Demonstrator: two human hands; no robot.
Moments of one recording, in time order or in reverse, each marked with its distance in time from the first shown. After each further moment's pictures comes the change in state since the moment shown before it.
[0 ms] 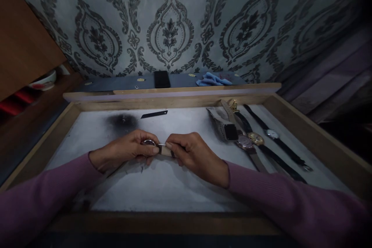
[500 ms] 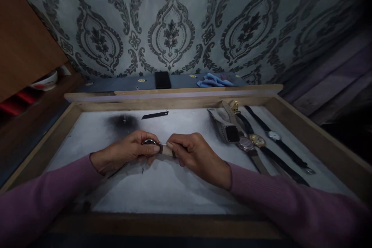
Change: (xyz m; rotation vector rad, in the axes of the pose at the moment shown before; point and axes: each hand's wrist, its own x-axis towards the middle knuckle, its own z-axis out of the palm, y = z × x) left_hand -0.001 -0.001 0.003 -0.036 0.043 0.022; right_hand 0.000 -0.002 -0.002 0.018 0.011 -0.004
